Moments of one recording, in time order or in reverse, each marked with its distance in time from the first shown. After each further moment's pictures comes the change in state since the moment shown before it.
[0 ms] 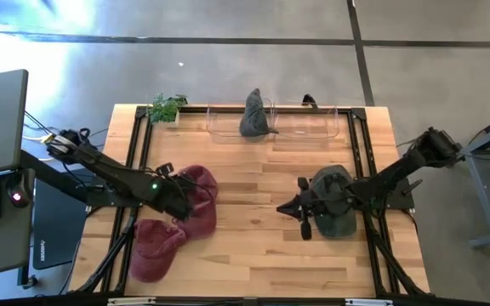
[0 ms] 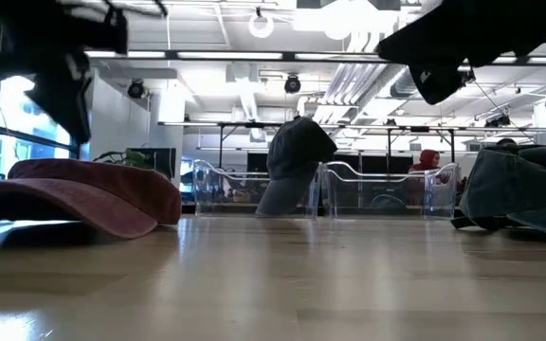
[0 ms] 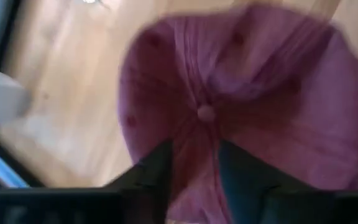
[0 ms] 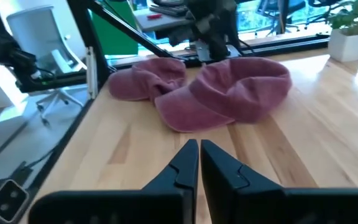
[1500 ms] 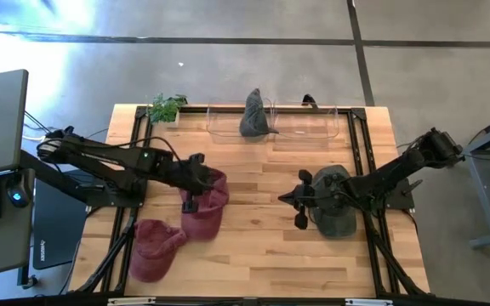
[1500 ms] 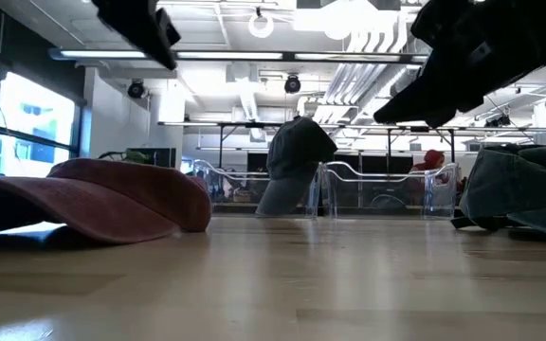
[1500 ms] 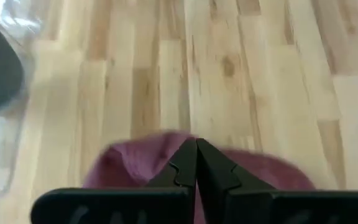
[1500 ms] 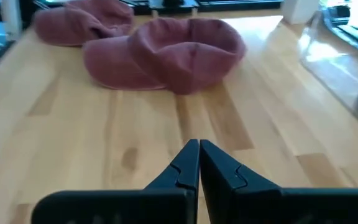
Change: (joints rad) left arm 0.249 -0.120 0.130 0.401 0.407 0.740; right arm -0.097 0.000 -0.002 -0.223 0.023 -0.036
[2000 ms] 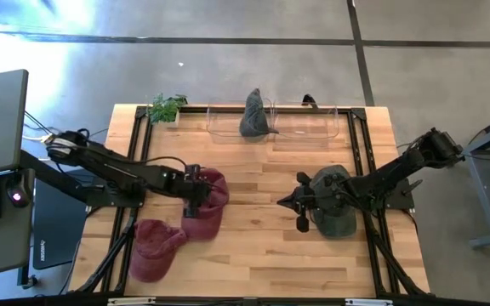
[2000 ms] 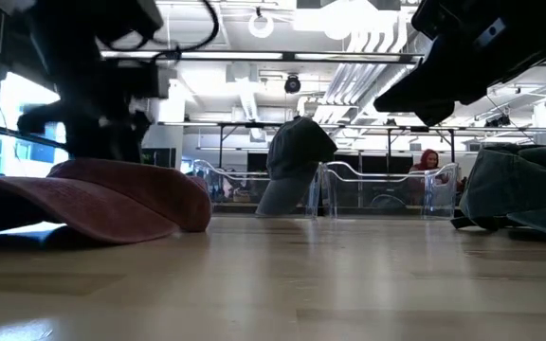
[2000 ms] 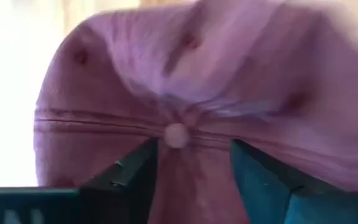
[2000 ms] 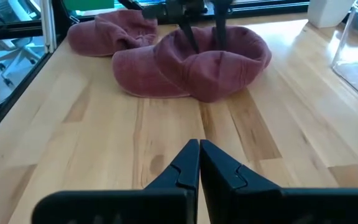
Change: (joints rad) left arm -0.033 0.144 -0.343 0.235 -0.186 -0.046; right arm 0.000 0.000 0.000 0.045 -0.071 0.011
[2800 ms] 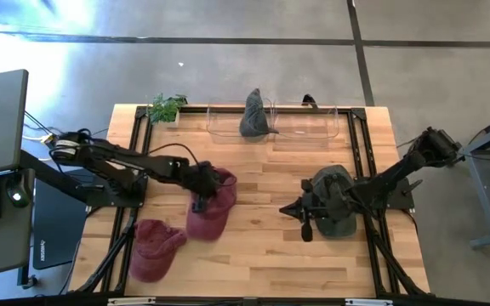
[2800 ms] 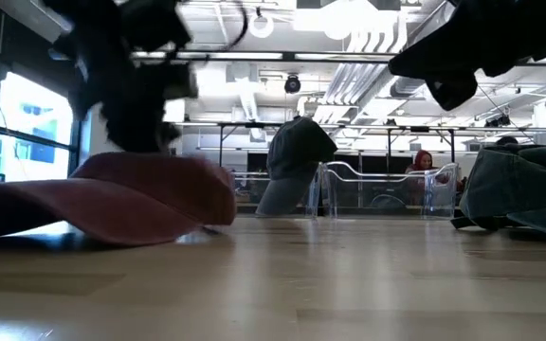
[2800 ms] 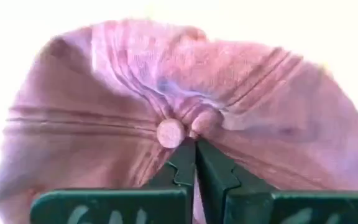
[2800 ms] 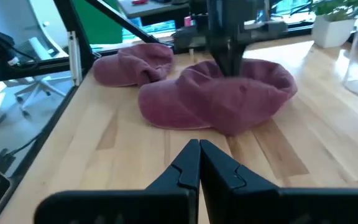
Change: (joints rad) left arm 0.170 0.032 0.031 0.162 0.306 0.097; right arm 0.149 0.000 0.000 0.096 0.155 0.068
